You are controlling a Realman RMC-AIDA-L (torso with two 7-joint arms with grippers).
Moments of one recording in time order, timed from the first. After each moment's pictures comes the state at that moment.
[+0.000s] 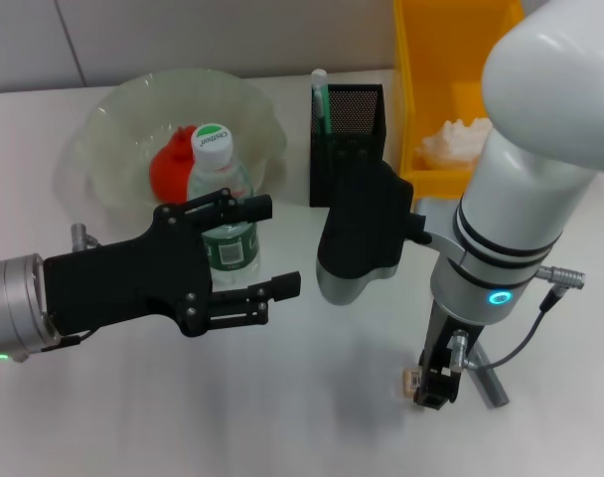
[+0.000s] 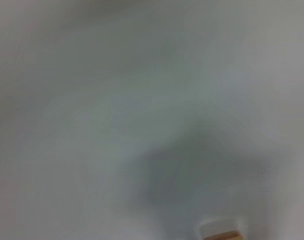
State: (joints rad) left arm -0.42 -2.06 1.20 0.64 1.43 1.62 -1.06; right arm 0.73 2.09 -1.86 -1.26 -2.58 -1.65 2.63
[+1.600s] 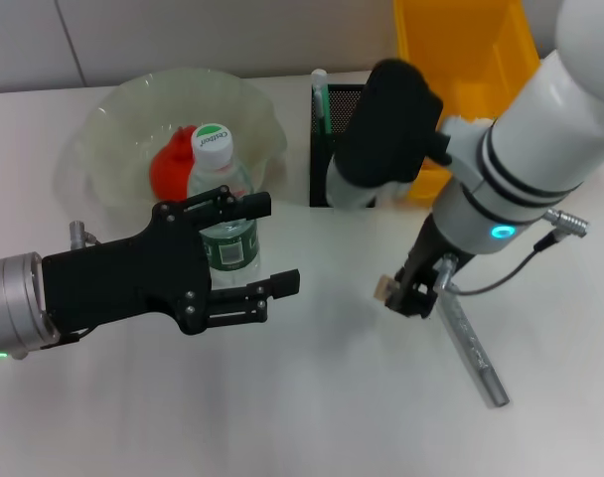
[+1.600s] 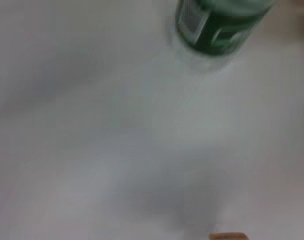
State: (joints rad) left arm -0.42 -2.06 1.19 0.65 1.43 1.62 -1.05; right arm 0.67 2.08 -1.73 -1.42 -2.66 -1.56 2.65
